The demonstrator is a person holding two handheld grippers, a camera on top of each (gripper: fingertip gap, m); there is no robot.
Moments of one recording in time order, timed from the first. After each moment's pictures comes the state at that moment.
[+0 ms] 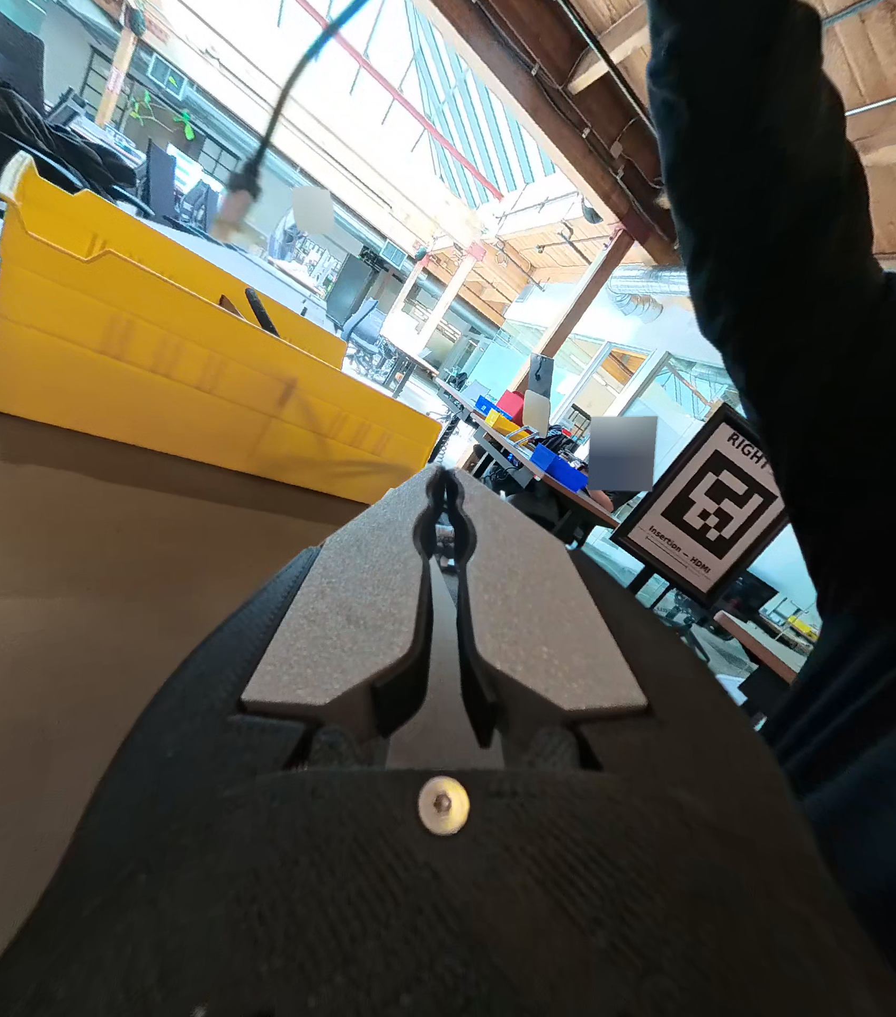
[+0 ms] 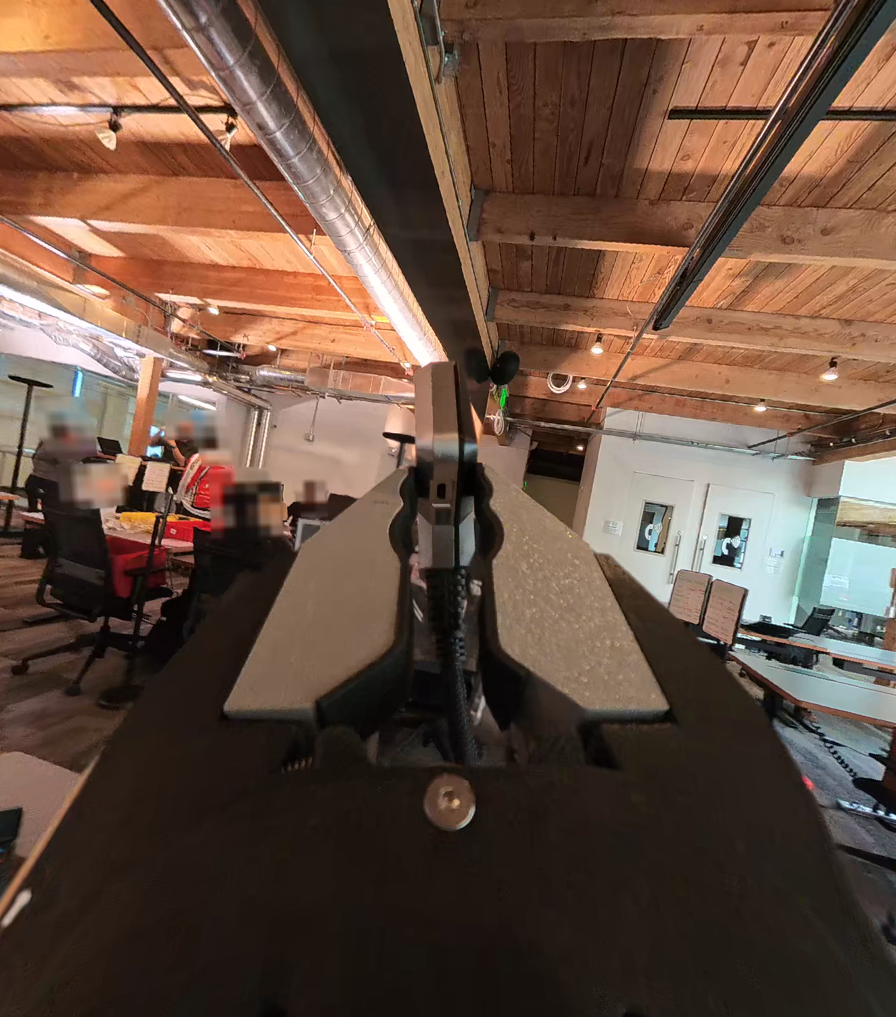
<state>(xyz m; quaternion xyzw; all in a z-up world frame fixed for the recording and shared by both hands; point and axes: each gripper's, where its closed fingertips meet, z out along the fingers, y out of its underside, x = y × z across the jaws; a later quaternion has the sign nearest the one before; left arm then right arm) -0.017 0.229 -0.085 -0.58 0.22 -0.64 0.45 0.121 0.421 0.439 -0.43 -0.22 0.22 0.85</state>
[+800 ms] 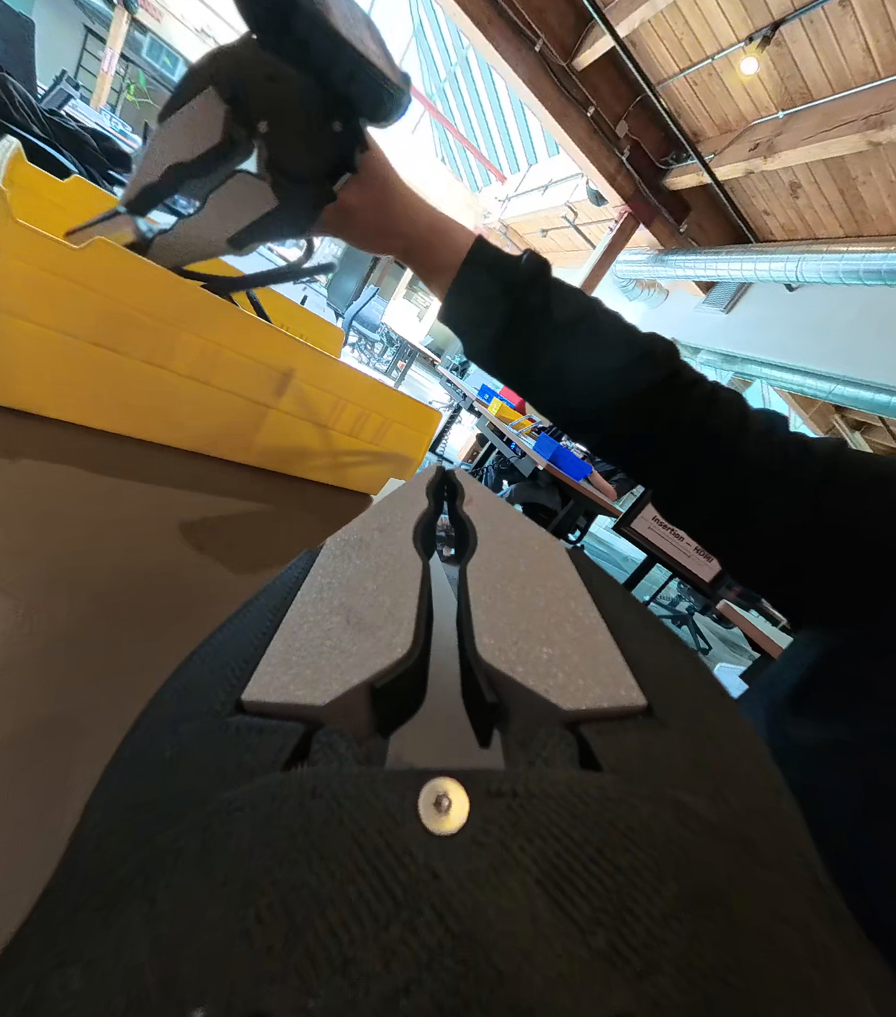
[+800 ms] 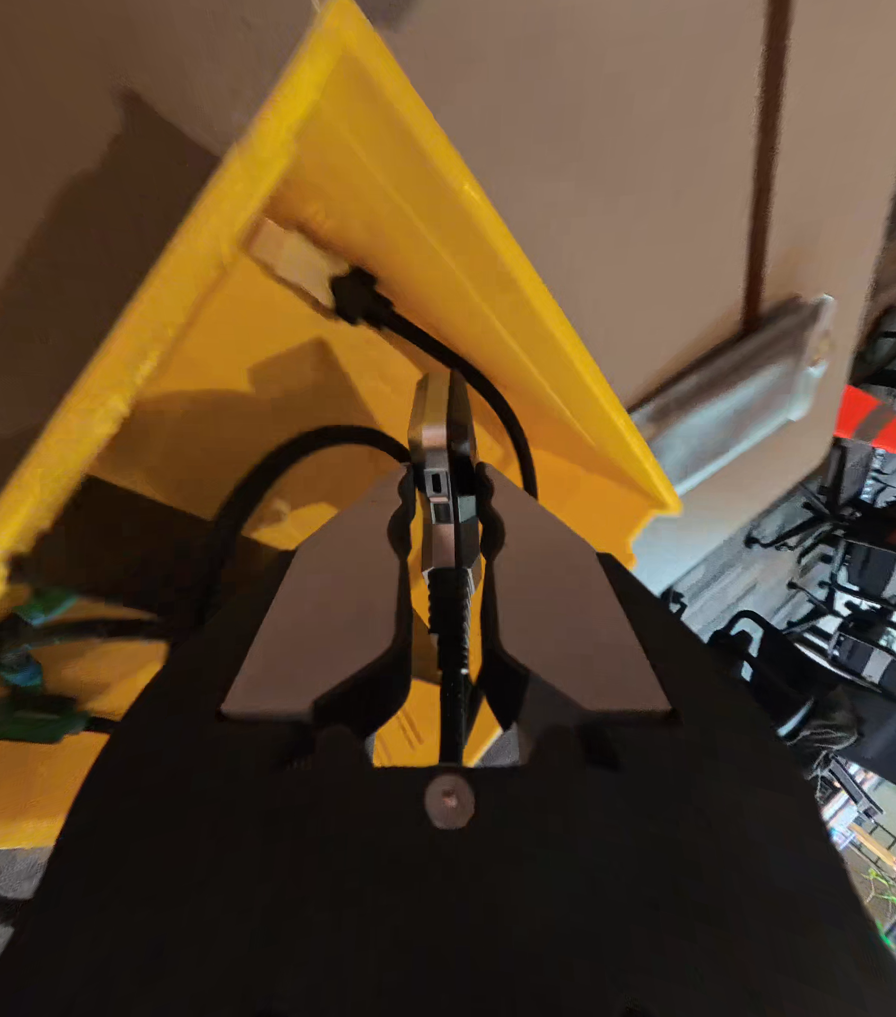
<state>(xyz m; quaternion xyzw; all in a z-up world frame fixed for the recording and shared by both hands) -0.015 0.226 -0.087 -0.59 0.23 -0.64 0.44 0.116 0.473 -0.120 -0.67 -0.70 -0.15 0.20</state>
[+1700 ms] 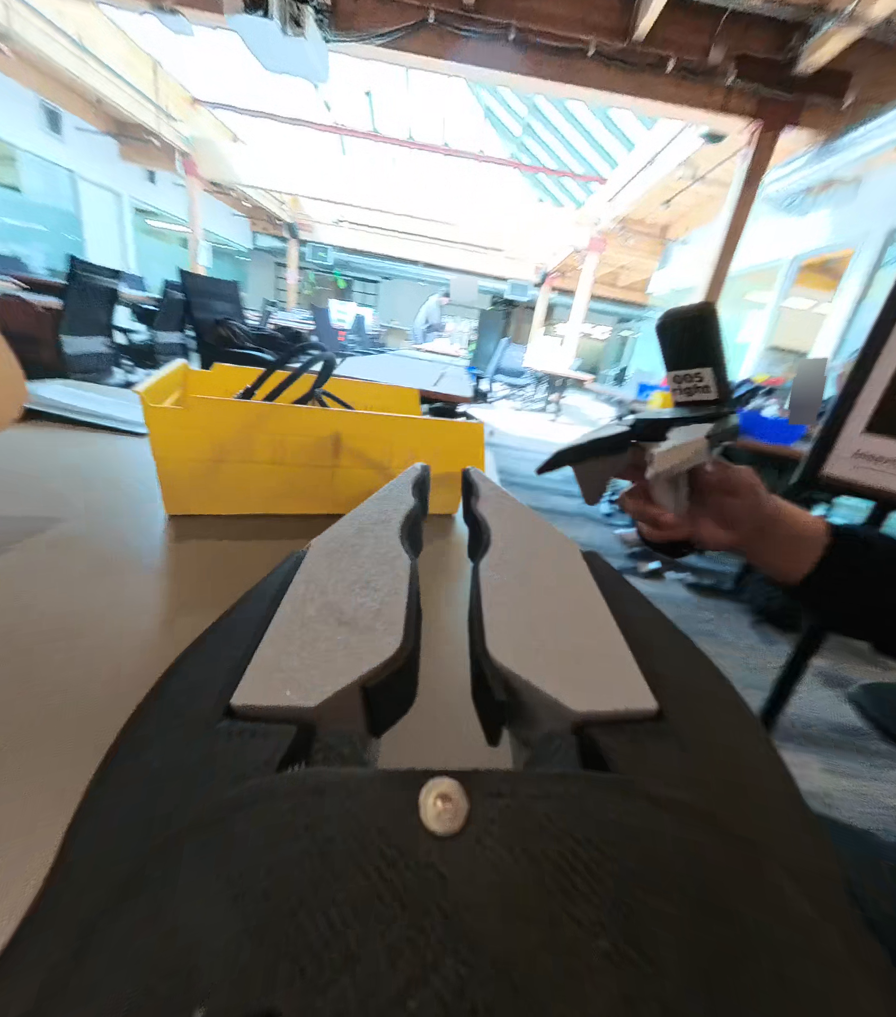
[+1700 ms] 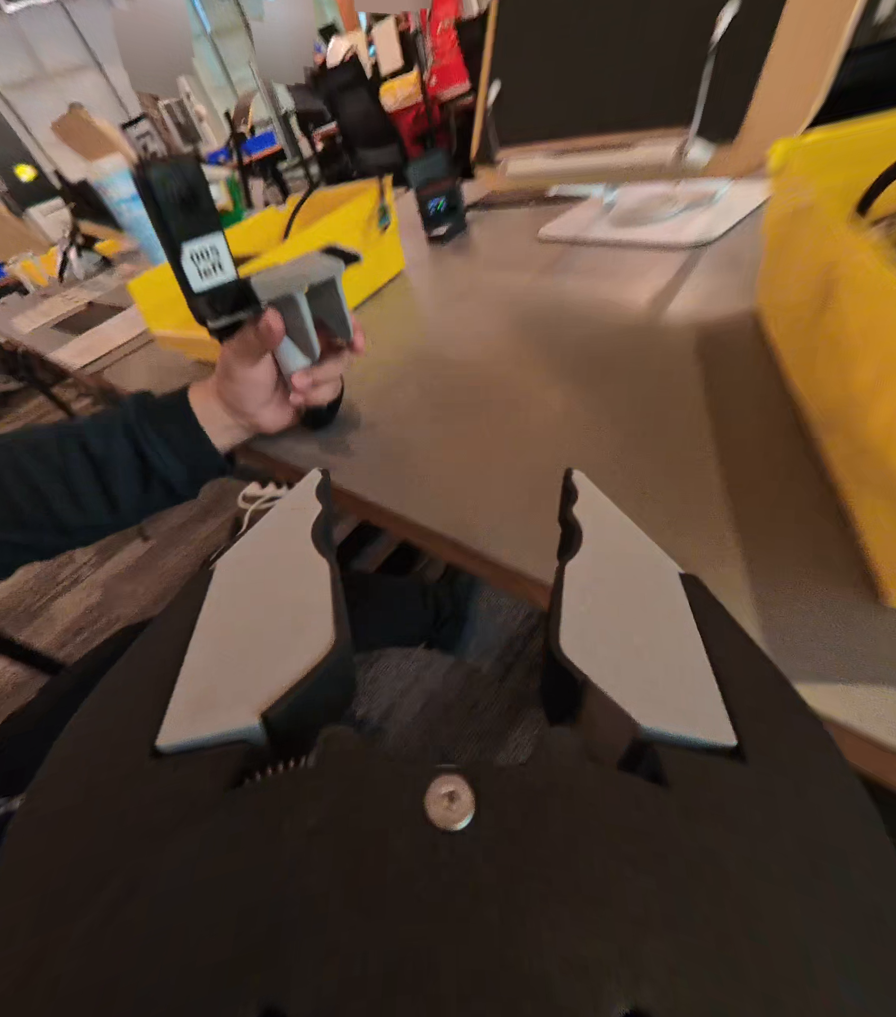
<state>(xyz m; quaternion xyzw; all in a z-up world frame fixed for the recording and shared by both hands) -0.036 0.170 -0.073 -0.57 0.28 -0.45 0.63 0.115 0.143 -0.105 -0.71 -0.33 0.40 0.48</state>
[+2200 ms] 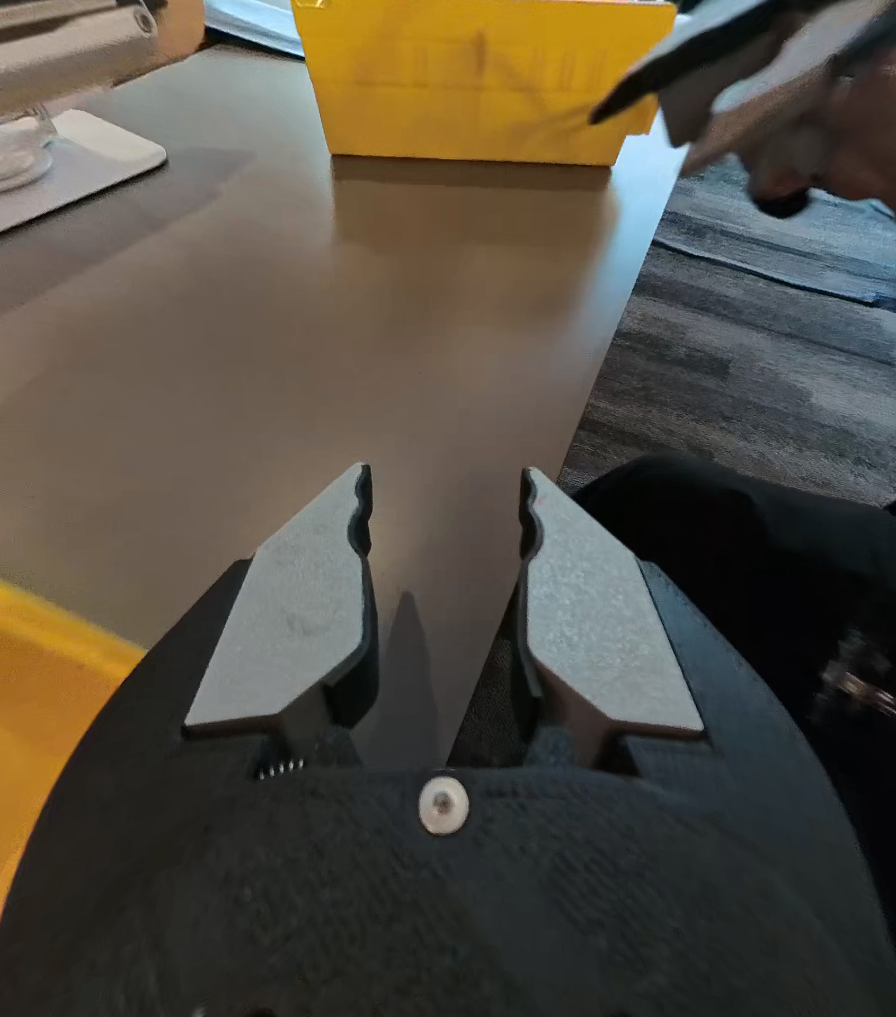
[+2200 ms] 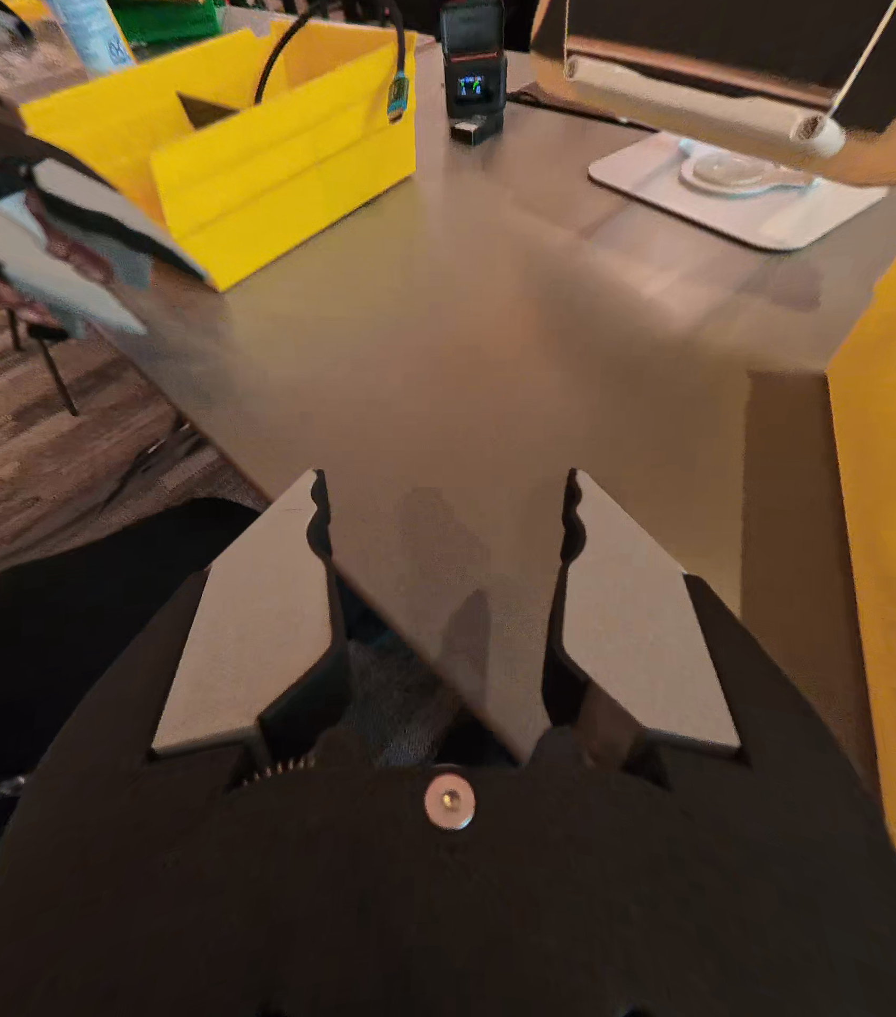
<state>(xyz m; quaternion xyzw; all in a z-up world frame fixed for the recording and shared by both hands) -0.151 0.082 -0.146 -0.80 0.30 -0.20 0.48 0.047 0.174 -0.124 -0.71 -0.45 0.32 0.43</state>
